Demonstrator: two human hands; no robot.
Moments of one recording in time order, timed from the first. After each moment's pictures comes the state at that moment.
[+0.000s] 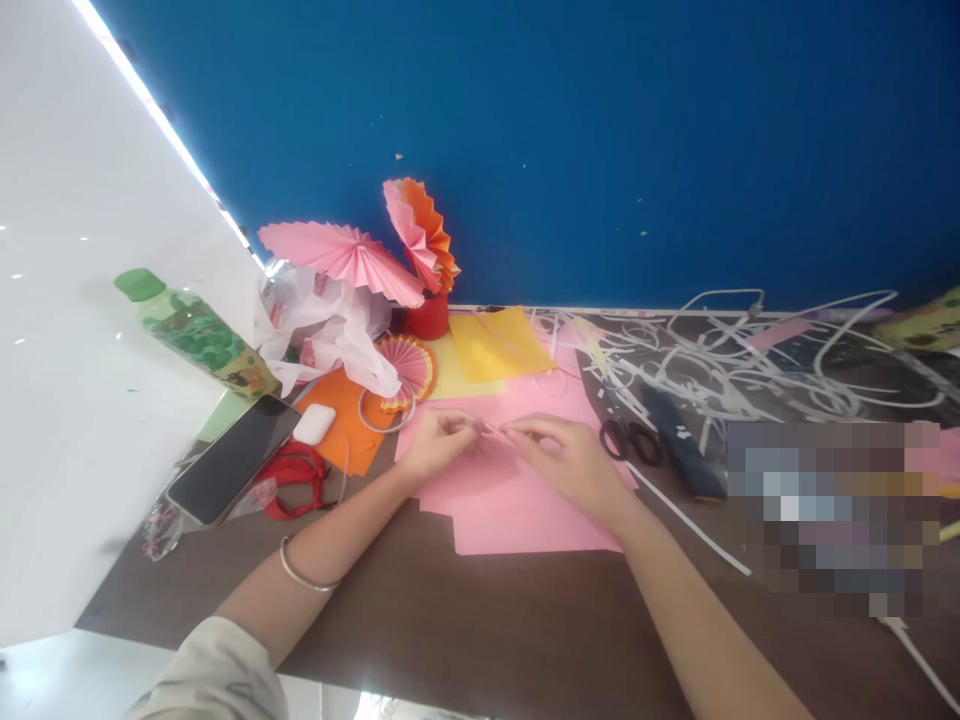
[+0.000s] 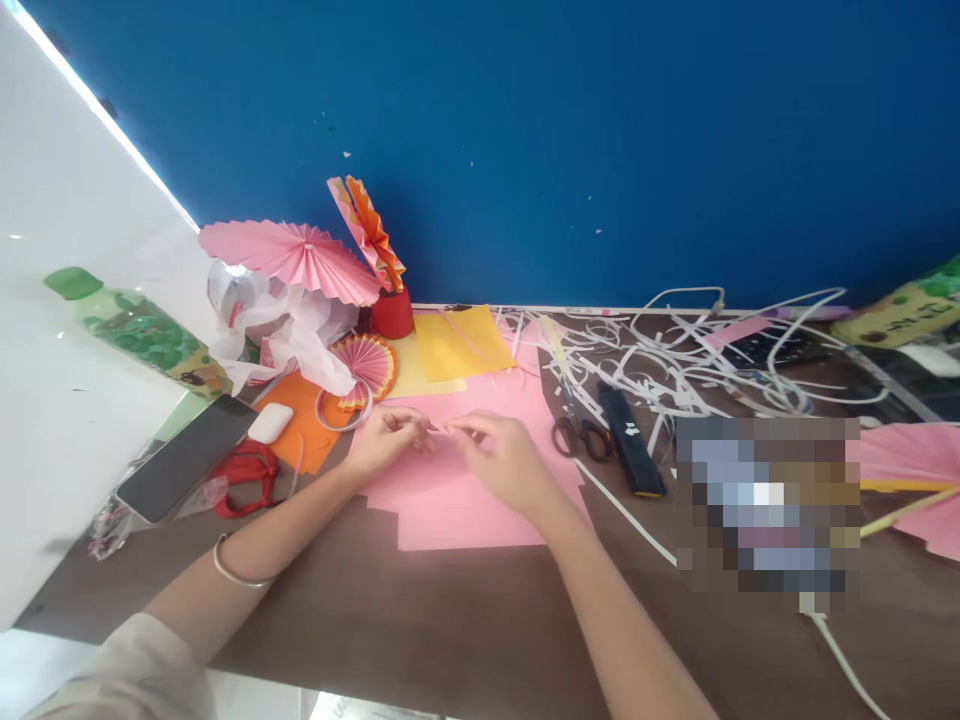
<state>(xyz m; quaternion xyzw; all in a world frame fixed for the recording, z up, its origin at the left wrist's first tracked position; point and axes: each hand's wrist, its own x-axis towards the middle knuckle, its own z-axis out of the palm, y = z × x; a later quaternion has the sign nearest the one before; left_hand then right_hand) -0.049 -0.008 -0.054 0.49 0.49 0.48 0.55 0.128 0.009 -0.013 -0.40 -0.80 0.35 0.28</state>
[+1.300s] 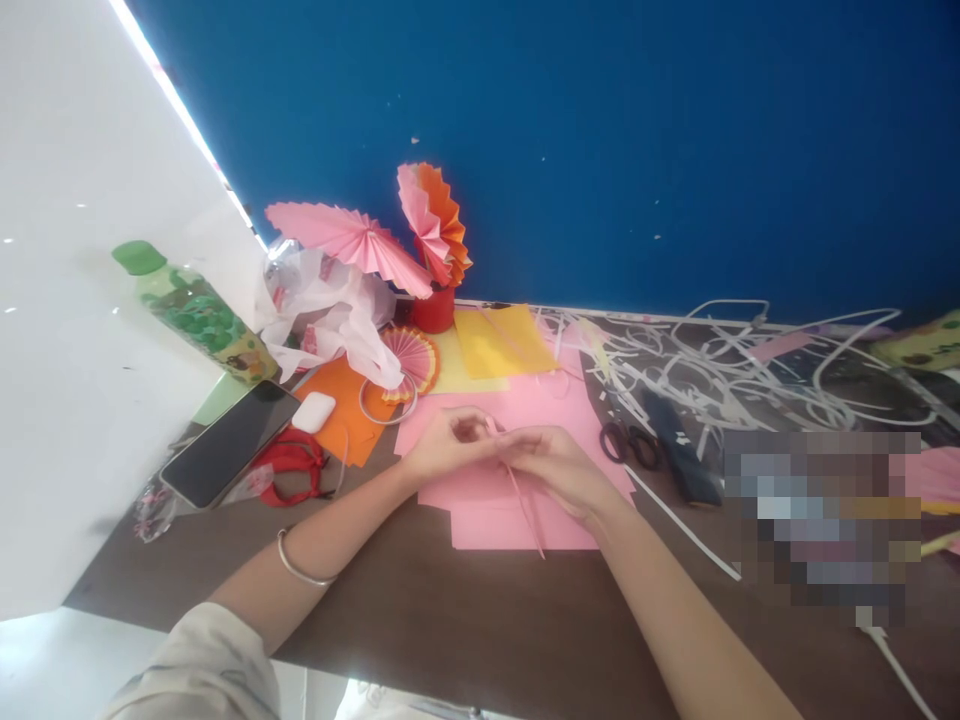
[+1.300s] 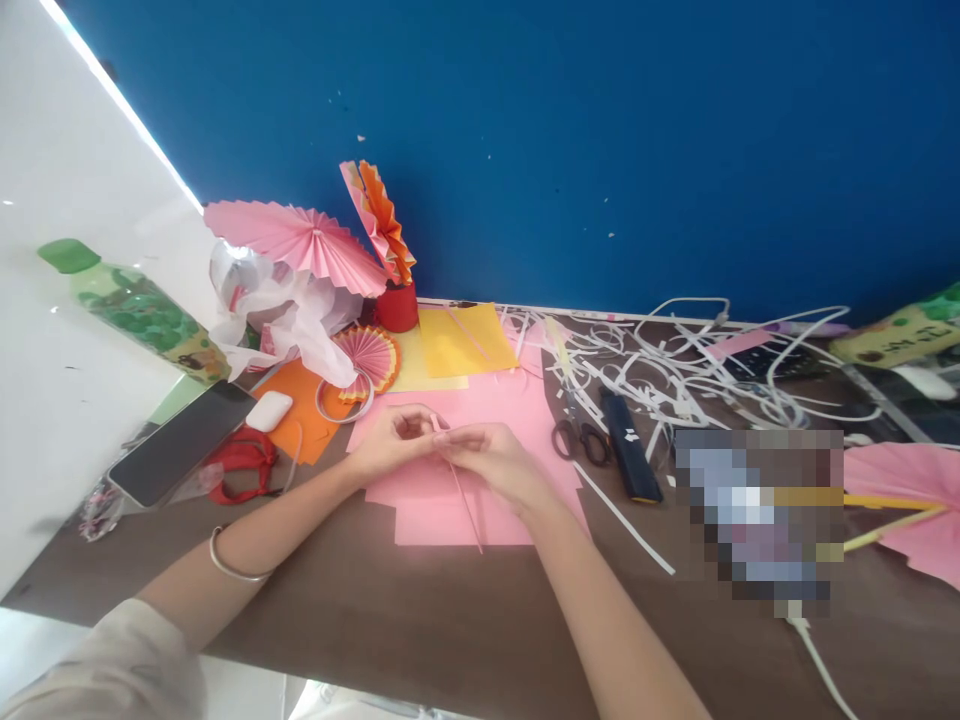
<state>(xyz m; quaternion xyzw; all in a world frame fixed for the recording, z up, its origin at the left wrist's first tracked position) -0.045 -0.012 -0.055 0.52 0.43 0.48 0.56 0.122 0.009 -0.037 -0.41 -0.50 0.72 0.24</state>
